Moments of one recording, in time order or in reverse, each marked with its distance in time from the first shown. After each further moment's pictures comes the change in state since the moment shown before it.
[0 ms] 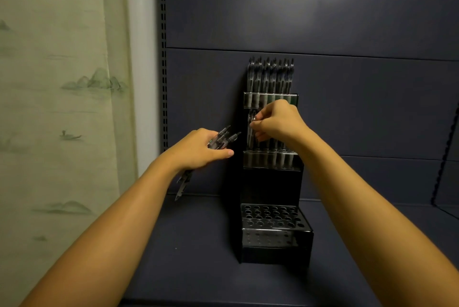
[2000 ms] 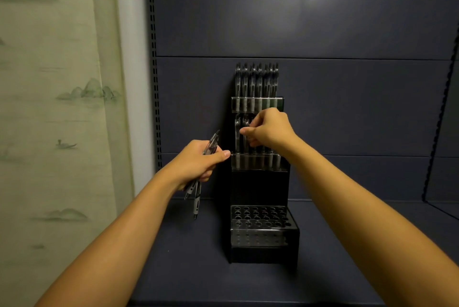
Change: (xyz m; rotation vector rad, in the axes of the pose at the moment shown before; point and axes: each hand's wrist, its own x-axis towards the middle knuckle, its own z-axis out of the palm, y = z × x) left_hand -0.014 0.022 0.032 -0.500 0.002 -0.096; right_hand 0.000 0.019 -0.003 0.045 0.025 0.034
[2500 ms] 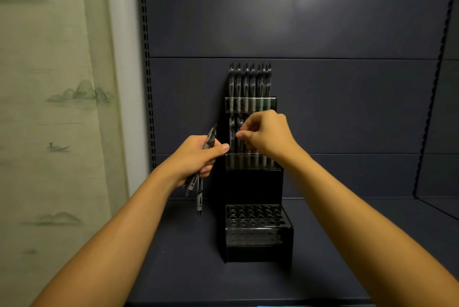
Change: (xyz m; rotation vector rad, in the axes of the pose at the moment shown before) left_hand 0.000 0.016 0.008 -0.068 -0.014 0.030; right_hand -0.030 -0.001 -0.008 -0.120 0.062 -0.208
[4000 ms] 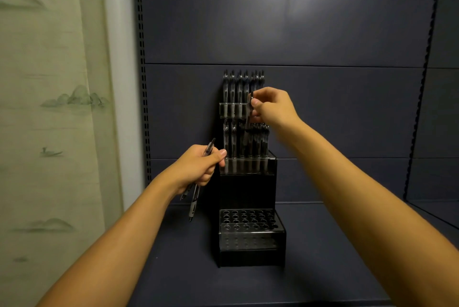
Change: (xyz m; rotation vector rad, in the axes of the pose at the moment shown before) left_hand 0.005 -0.007 0.009 0.019 -0.064 -0.025; right_hand 0.042 0.003 -0.030 0.487 0.154 0.102
